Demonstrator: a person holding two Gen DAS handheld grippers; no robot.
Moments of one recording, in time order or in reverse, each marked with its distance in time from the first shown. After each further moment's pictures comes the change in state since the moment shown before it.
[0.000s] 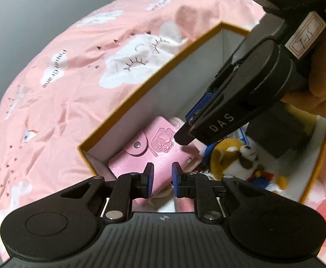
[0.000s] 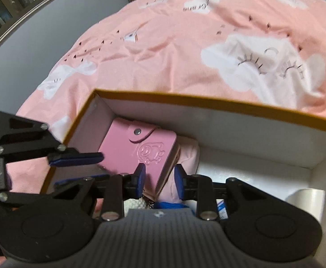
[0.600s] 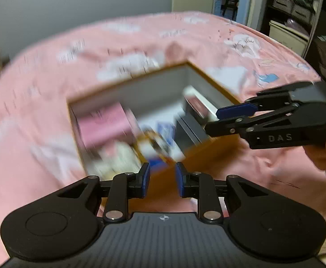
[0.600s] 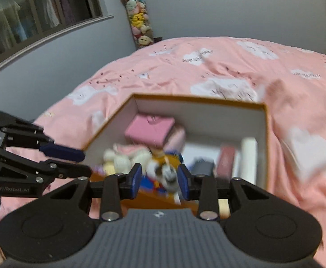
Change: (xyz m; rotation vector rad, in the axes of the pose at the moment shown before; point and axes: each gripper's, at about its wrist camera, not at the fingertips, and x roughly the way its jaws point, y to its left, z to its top) left arm -0.108 -0.080 -0.066 -0.382 -0.093 -0.172; right arm -0.155 0.031 -0.151 -0.096 -0.279 -0.077
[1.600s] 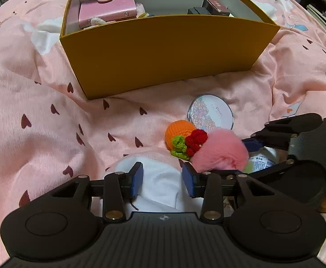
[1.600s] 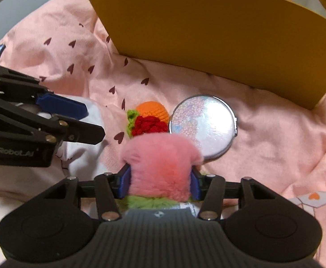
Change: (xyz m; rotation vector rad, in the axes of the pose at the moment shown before) left arm 0.056 -0.008 -0.088 -0.167 0.238 0.078; right arm 0.067 0.046 -0.130 -0.046 0.428 0.043
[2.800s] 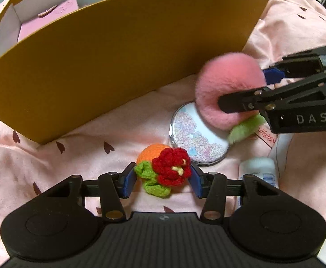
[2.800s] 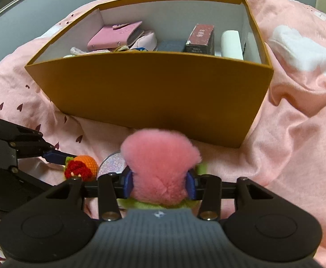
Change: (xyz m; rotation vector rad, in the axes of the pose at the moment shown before) left arm 0.070 -0.029 0.028 0.193 0.005 -0.026; right arm -0.028 -0.077 0.022 0.121 -0.177 -0.121
